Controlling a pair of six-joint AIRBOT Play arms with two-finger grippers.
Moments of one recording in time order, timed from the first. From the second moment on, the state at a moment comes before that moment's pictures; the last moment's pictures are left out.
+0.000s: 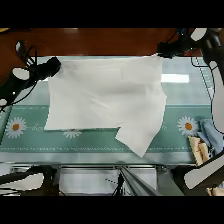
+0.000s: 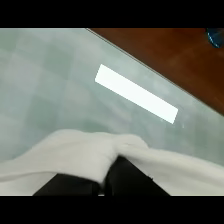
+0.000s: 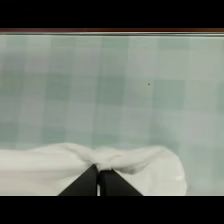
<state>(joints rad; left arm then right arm) 0.02 -1.42 1.05 0.80 -0.28 -1.43 0.02 -1.86 1.93 -1.26 1.04 1.52</state>
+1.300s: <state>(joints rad) 0.21 -1.58 1.20 0.84 -0.87 -1.40 0.09 -1.90 1.83 -1.33 1.39 1.60</state>
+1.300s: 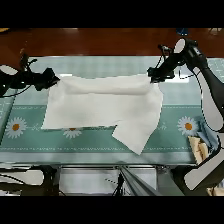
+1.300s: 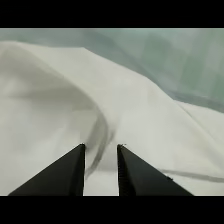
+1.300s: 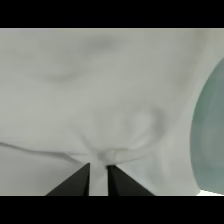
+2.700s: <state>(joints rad) 0.66 -1.47 1.00 1.20 -1.52 -1.25 -0.32 -1.39 1.09 -0.95 1.35 1.15</state>
